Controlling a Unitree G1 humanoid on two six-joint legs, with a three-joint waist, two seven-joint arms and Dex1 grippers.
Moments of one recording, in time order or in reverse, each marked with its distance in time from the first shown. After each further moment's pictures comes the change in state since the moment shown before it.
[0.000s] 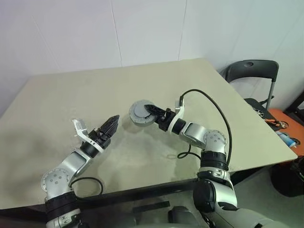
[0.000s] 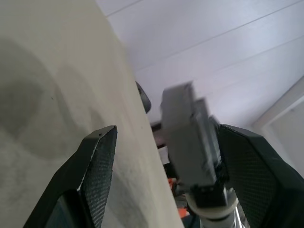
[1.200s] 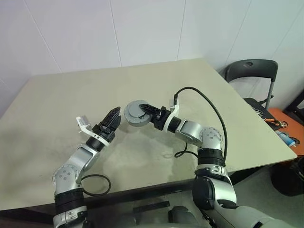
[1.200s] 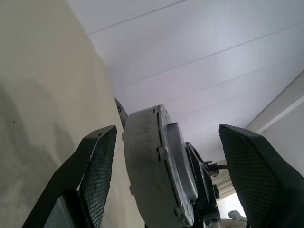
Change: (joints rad) left arm -0.038 -0.014 -0.083 0.052 -0.103 -0.179 0.025; right arm -0.007 -0.003 0.047 0.047 0.034 -0.012 -0.061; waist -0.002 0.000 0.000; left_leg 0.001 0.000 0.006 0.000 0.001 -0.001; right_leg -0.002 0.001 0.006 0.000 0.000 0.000
